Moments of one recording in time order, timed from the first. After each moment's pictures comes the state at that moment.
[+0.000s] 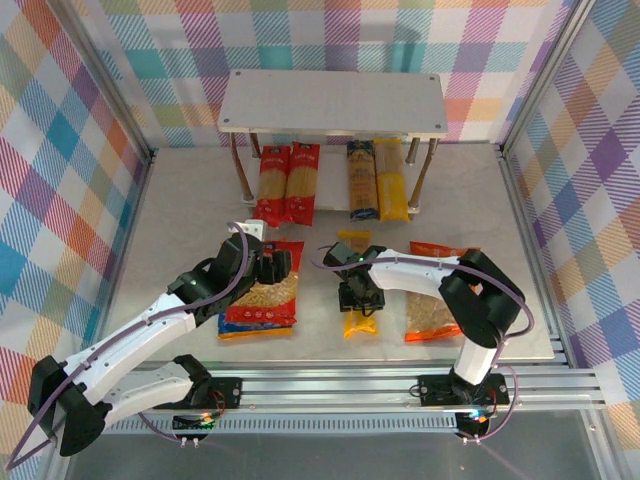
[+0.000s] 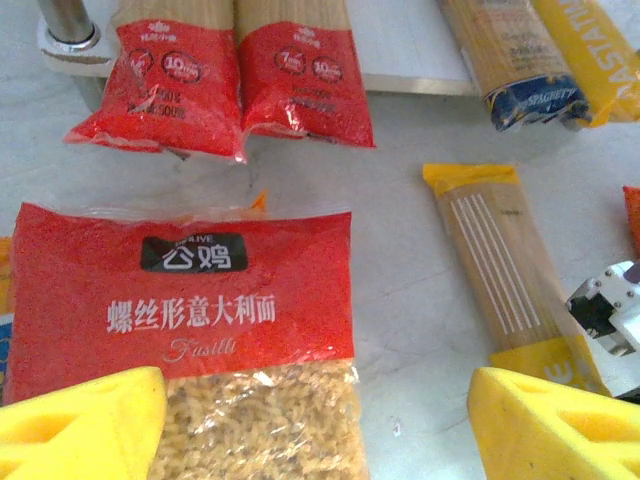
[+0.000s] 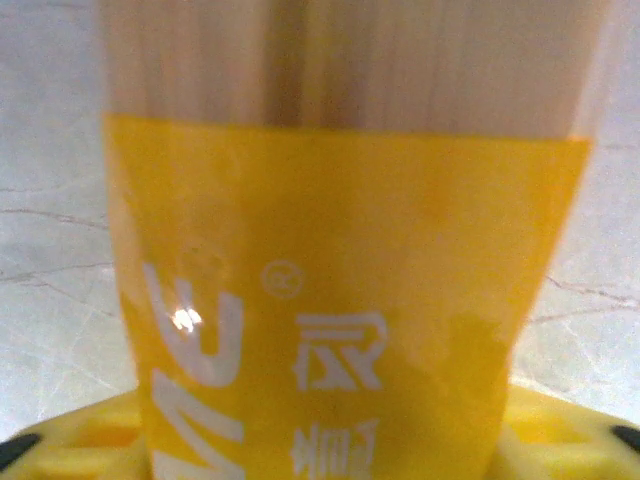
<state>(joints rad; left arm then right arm) -0.69 0.99 0.77 -0.45 -0.27 -0.48 0.88 1.75 1.03 -0.76 0.05 0.79</state>
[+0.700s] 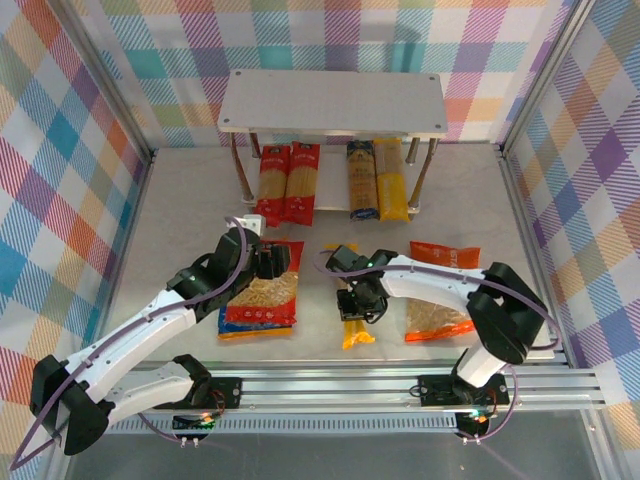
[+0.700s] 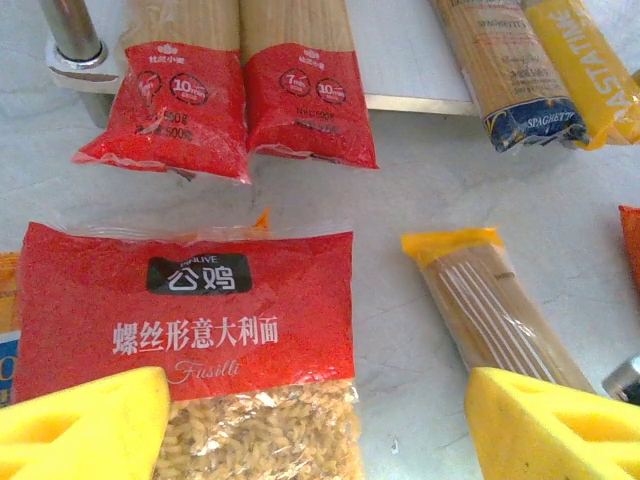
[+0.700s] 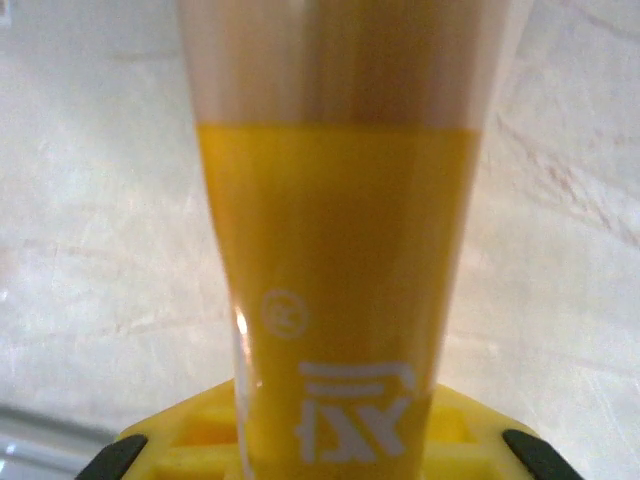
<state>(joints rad) -0.66 1.01 0.81 -0.45 -0.25 -0.47 0.93 1.59 1.01 -0.83 -0.13 0.77</state>
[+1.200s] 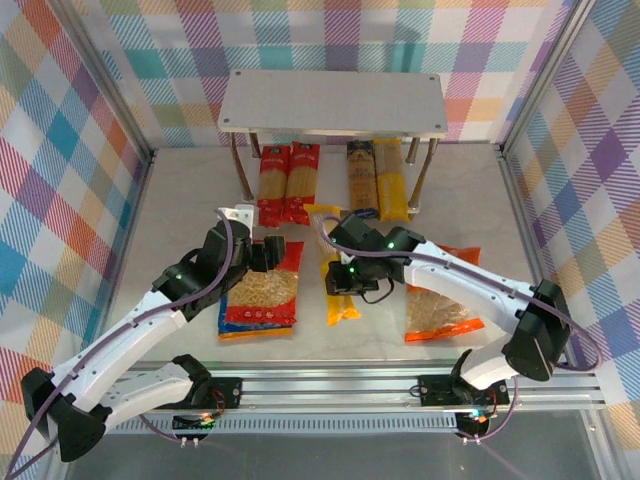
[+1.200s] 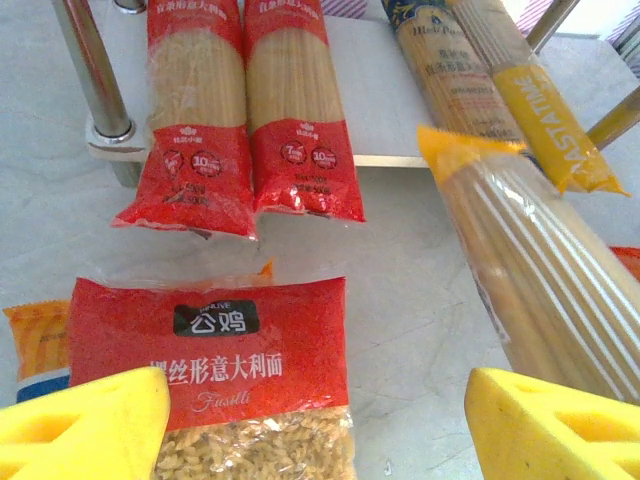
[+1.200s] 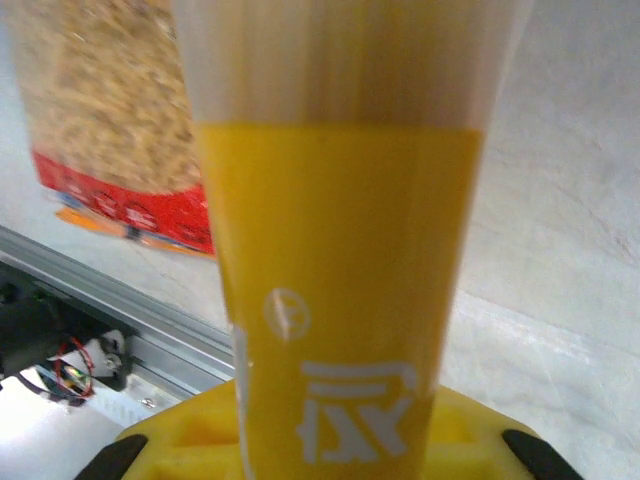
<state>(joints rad) -0.66 0.96 0.90 -0.52 -0.27 -0.43 0.91 1.48 1.29 -0.92 -0.17 0.73</state>
